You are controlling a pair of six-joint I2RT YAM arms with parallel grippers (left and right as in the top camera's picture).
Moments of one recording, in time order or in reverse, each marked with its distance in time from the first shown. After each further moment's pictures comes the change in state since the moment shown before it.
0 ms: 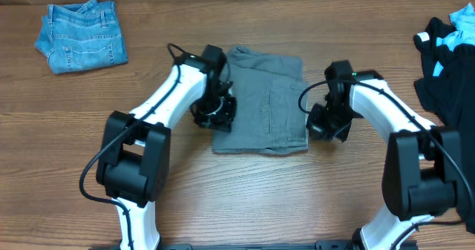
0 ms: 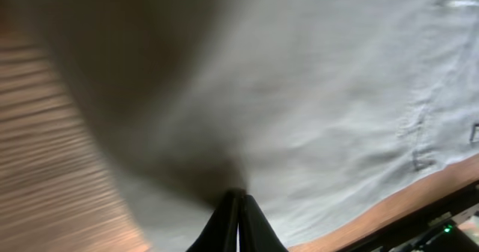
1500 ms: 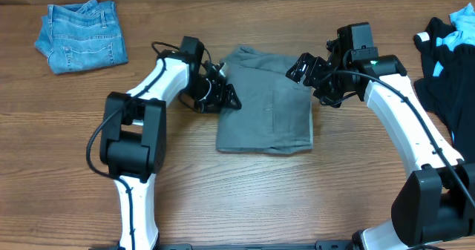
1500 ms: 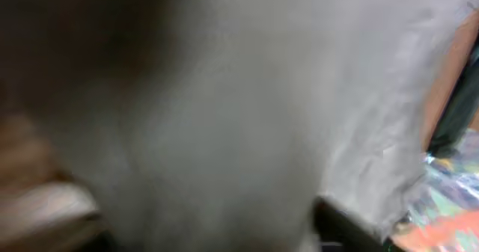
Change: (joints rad) left arm 0.116 0.185 0.060 0.274 0.293 0.097; right arm 0.013 -0.147 0.143 0.234 -0.145 0.056
